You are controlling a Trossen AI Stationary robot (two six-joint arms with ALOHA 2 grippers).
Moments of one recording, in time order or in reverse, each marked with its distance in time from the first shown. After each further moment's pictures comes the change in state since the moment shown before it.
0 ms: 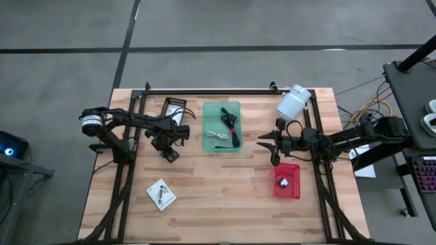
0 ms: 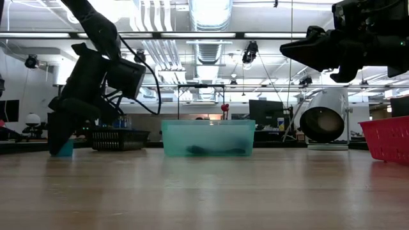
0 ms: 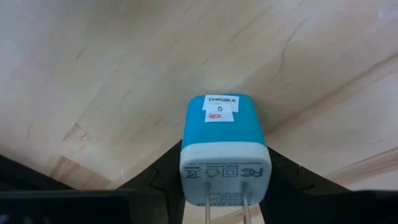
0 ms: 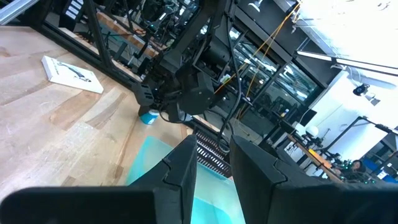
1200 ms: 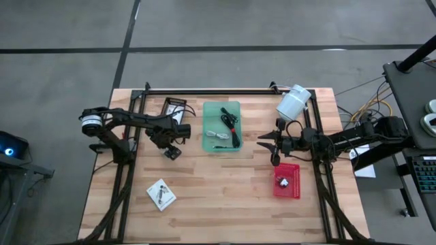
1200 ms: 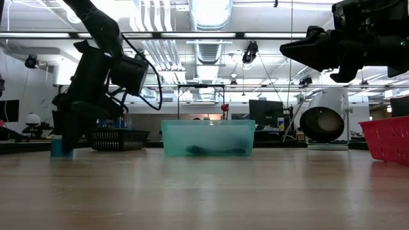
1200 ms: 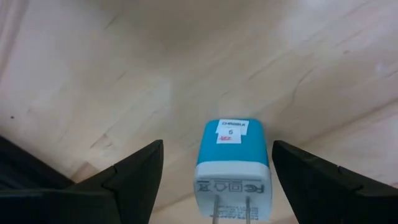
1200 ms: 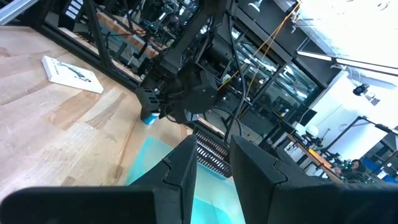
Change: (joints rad) left arm 0.000 -0.002 0.029 0.000 -0.089 -0.073; right arm 0.000 0.000 0.000 0.000 0.000 0.000
